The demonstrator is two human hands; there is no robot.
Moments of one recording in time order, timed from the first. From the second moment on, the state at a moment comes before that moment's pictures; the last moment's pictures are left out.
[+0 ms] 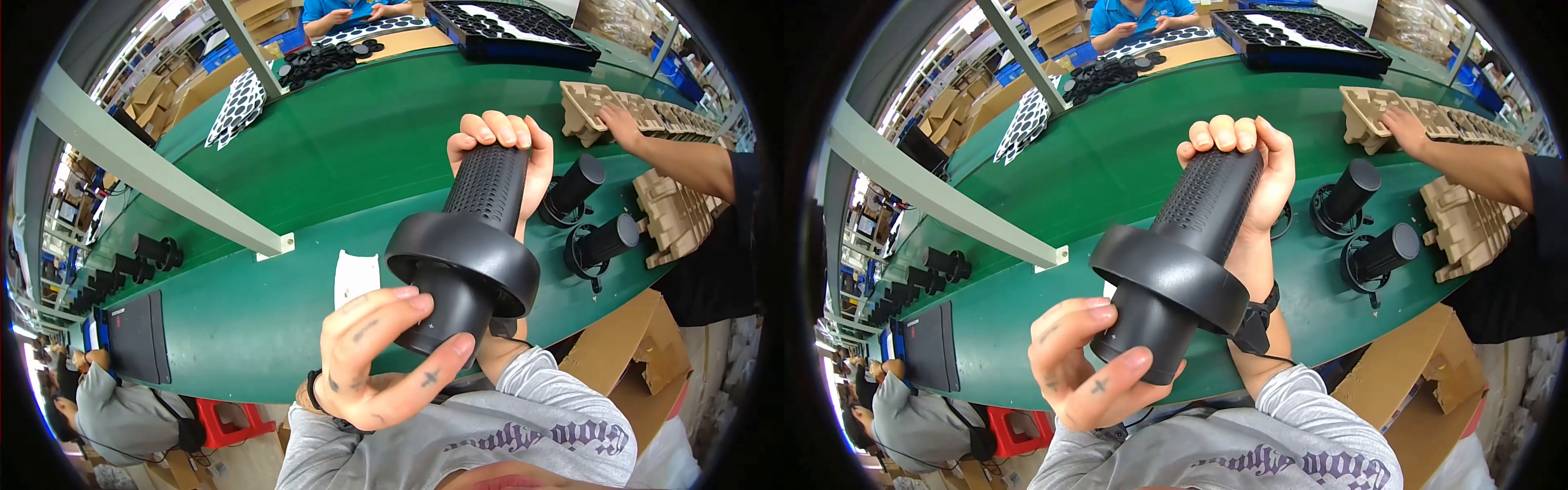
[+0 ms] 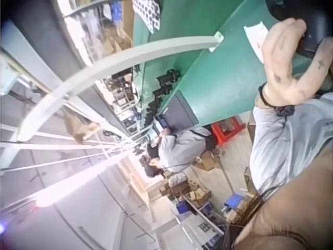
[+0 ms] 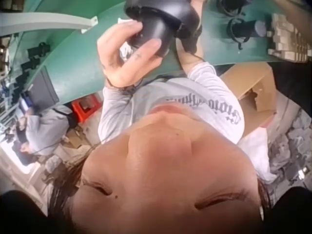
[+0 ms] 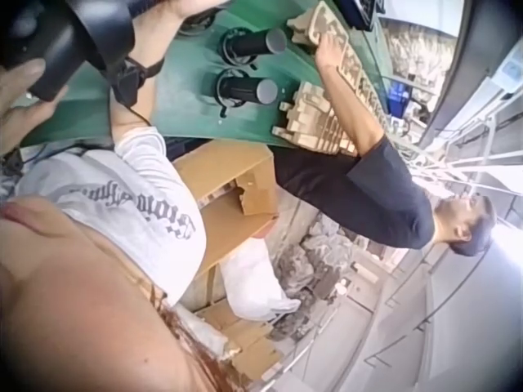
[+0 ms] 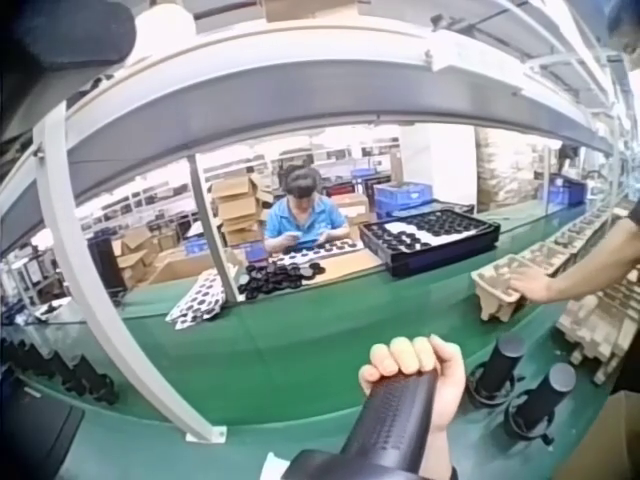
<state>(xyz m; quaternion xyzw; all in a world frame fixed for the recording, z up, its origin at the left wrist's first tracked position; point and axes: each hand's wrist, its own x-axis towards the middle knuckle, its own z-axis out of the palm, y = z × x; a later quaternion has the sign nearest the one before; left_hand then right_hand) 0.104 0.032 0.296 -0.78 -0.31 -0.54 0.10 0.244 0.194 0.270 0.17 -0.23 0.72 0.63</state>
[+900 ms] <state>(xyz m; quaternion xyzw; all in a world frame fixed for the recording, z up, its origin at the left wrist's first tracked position) 0.113 0.032 0.287 -0.85 -0.29 -0.41 0.15 0.244 0.207 0.267 0.01 -0.25 0.73 0.63</state>
